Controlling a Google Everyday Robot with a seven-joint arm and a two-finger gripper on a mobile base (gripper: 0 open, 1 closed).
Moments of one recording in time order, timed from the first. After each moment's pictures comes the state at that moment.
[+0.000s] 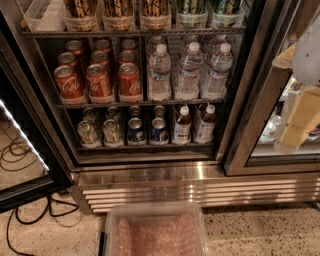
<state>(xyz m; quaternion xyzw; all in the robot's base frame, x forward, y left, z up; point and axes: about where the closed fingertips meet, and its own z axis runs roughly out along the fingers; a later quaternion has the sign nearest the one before) 0.438 -0.217 0.976 -0.60 0.78 -0.03 0.16</state>
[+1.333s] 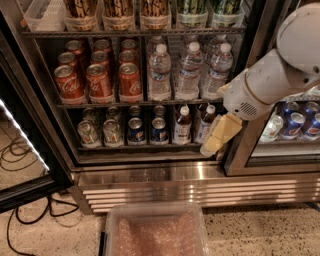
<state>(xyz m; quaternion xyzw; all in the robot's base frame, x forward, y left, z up) 0.517 -0.137 0.865 -0.56 0.78 0.08 0.25</state>
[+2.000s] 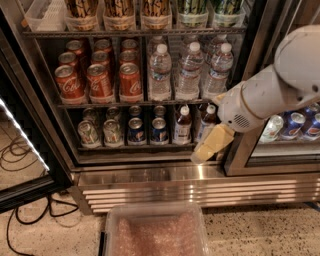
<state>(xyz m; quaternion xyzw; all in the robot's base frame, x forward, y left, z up) 0.506 -0.116 0.850 -0.54 0.79 0.11 0.28</state>
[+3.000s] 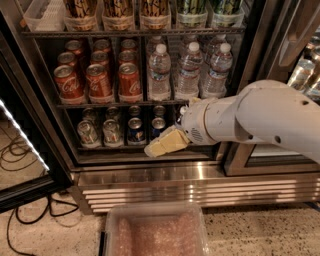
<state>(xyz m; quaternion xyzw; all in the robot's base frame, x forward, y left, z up) 0.525 -0.036 0.850 -0.42 0.79 0.13 0.43</state>
